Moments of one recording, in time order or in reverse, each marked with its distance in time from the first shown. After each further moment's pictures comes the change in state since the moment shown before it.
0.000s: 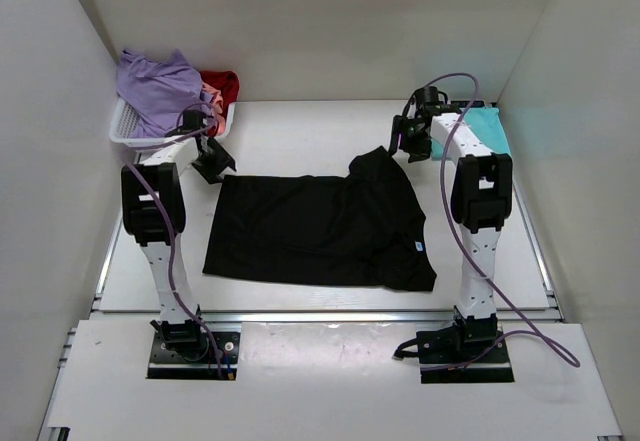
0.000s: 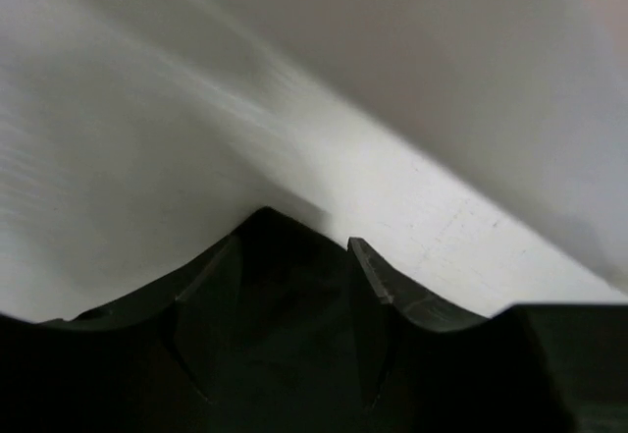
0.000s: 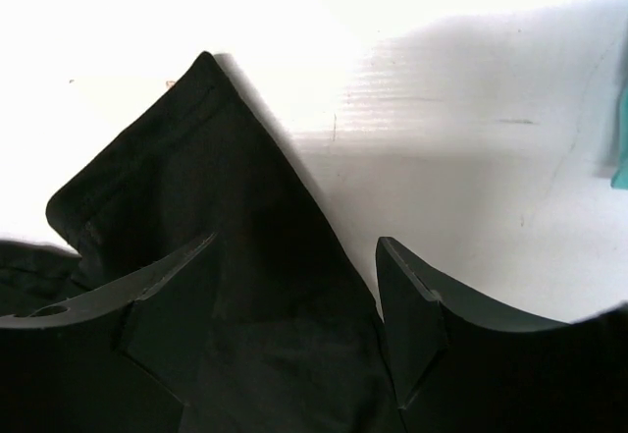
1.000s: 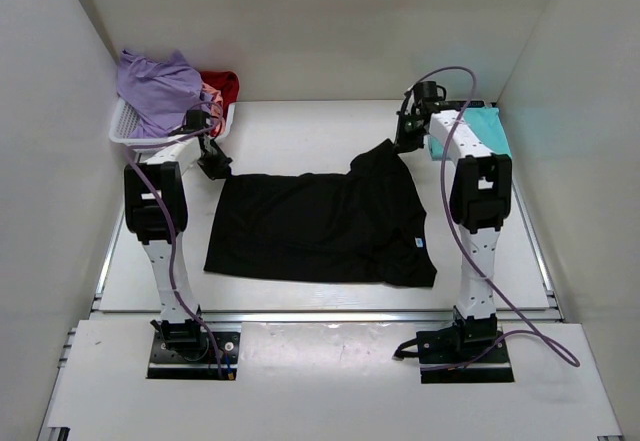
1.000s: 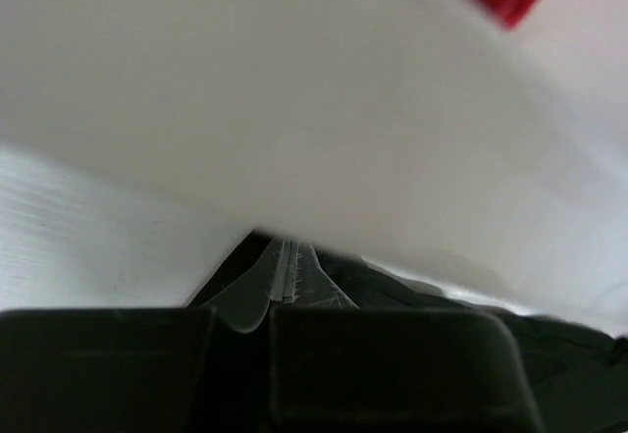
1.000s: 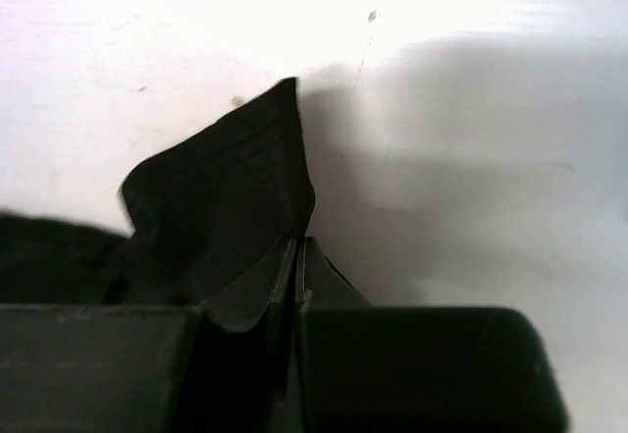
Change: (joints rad) left arm -0.017 0.026 0.029 -0.015 -0.009 0.077; right arm 0.010 0.026 0.060 0.014 -0.054 -0.027
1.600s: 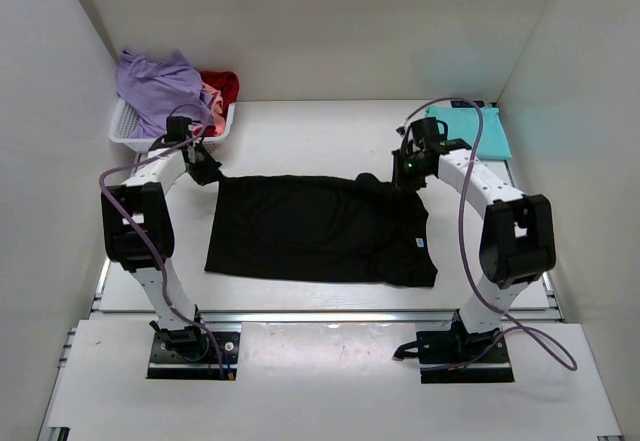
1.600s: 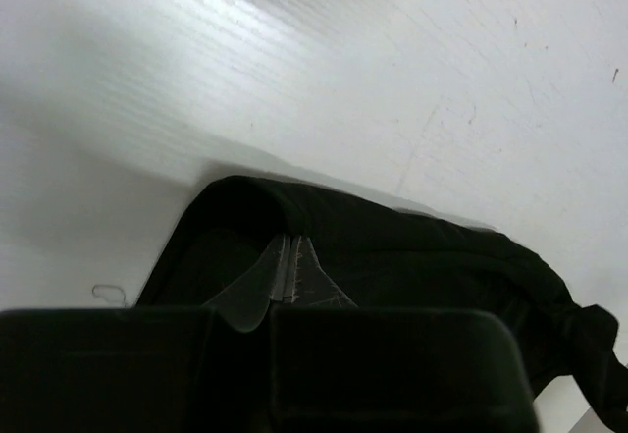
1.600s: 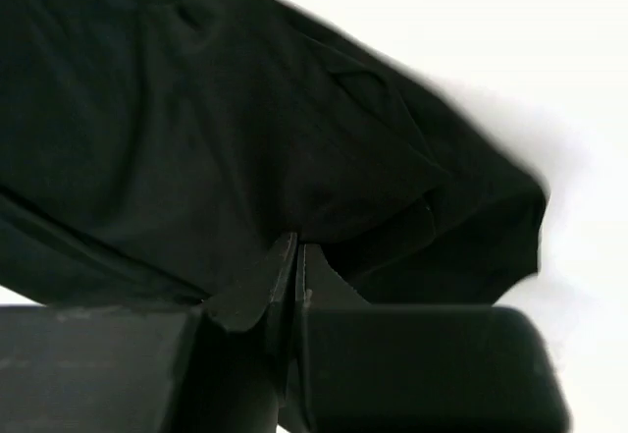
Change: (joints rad) left arm 0.051 -0.256 -0.241 0.095 0.093 0.011; right arm 0.105 -0.547 -0.637 0.079 -0.028 -0.051
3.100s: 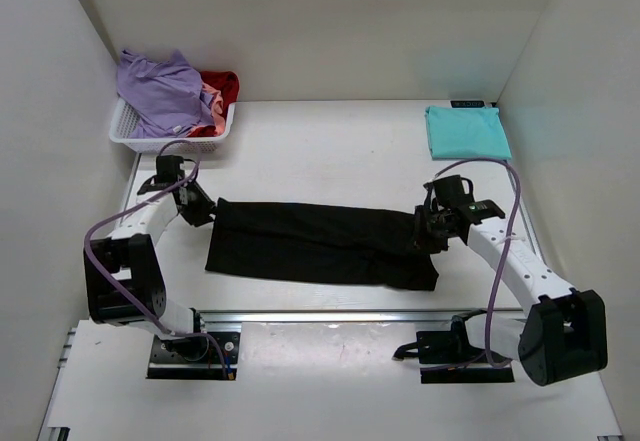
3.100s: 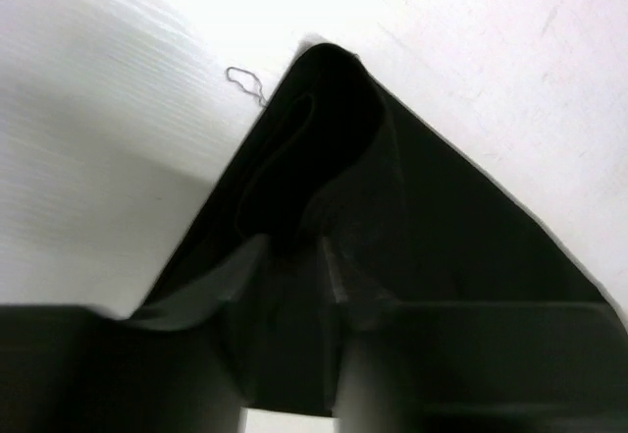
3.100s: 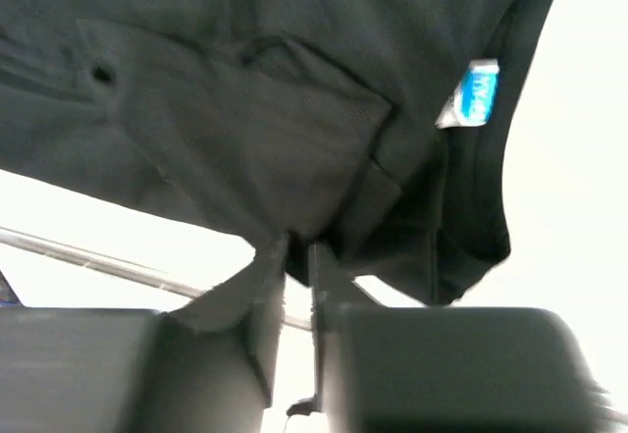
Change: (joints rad) left arm 0.040 -0.402 -0.454 -0.005 -0.021 0.026; right arm 0.011 -0.591 -0.579 -0.110 -0.008 0.195
